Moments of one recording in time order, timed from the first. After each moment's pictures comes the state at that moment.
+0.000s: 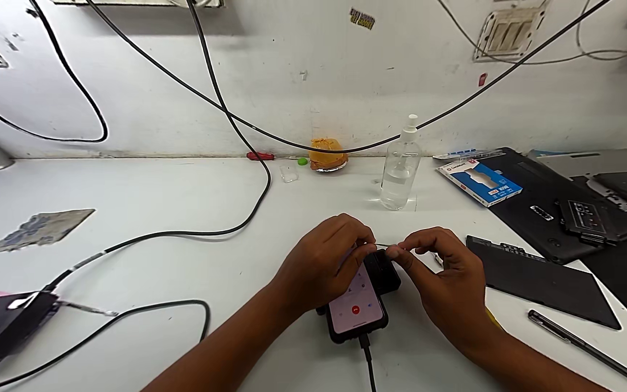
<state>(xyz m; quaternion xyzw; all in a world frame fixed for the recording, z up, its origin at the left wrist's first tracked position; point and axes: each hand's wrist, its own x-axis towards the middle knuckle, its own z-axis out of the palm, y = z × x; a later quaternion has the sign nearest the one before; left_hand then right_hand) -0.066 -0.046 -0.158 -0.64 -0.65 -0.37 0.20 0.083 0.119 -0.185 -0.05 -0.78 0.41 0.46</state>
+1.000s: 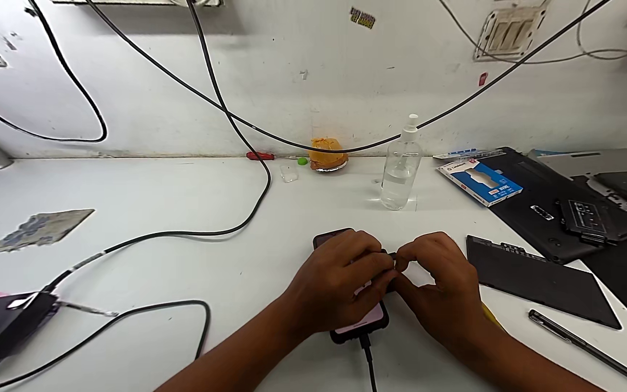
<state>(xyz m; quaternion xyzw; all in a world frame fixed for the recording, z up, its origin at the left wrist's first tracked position) -0.046 -0.043 -0.167 -0.67 -0.60 -0.38 0.22 0.086 0.119 -0.187 0.01 -0.85 0.26 0.45</state>
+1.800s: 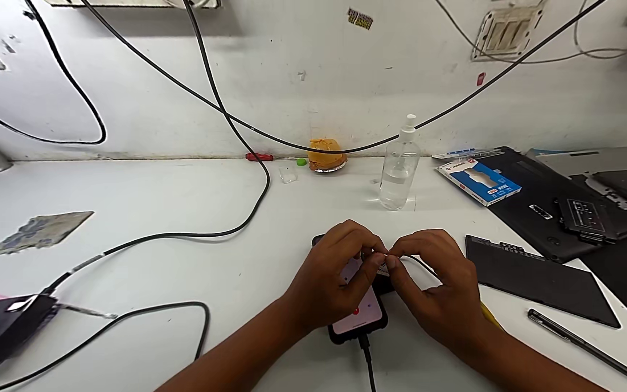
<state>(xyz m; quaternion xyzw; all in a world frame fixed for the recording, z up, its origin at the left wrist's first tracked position) -0.047 -0.042 -0.167 -0.61 -0.63 -0.47 0.10 0.084 0.116 -0.182 0.03 -0.83 0.31 0.46</state>
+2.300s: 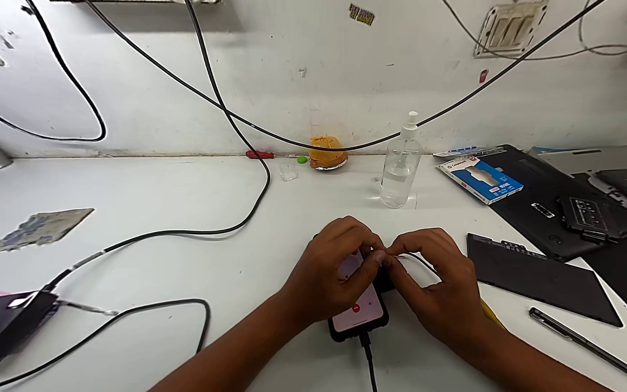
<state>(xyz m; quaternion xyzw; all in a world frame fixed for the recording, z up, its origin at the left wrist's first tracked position) -0.050 -0.043 -0.163 -0.61 -0.64 -0.46 0.12 0.084 0.115 -0.183 0.02 -0.83 0.34 0.45</state>
